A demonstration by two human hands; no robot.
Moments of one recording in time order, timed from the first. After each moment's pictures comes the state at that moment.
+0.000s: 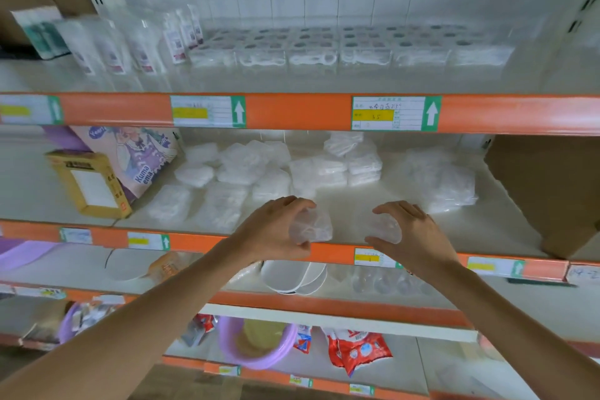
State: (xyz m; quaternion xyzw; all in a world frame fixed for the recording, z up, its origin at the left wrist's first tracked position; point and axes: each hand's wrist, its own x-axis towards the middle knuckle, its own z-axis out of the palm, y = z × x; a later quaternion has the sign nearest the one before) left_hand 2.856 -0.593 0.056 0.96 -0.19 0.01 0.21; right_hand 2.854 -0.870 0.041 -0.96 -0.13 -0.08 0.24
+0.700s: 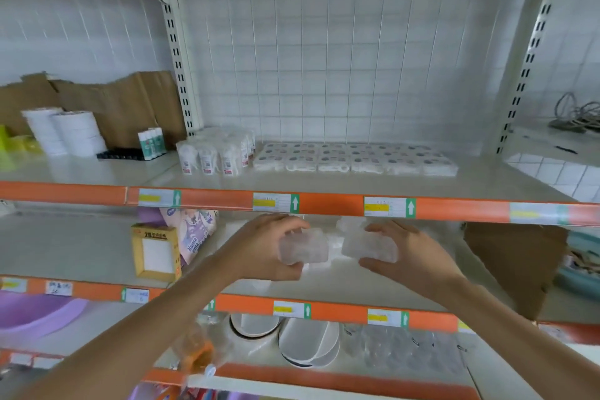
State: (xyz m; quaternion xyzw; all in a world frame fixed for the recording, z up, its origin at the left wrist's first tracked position) left_hand 2.756 -0.526 0.229 0.93 -0.27 0.15 0.20; right_hand 2.761 -0.817 0.218 -0.95 -0.19 -0.15 0.19
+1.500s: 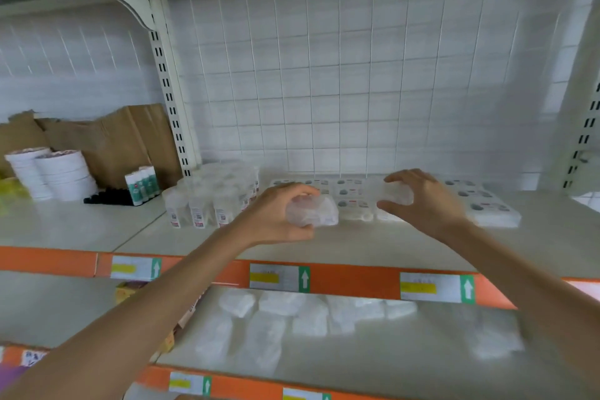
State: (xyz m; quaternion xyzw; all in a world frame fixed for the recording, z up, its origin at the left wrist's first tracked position) left_hand 2.915 -0.514 0.314 0.93 -0.23 0.13 0.27; right_hand 2.966 -0.807 0.302 -0.93 -0.15 -0.23 0.25
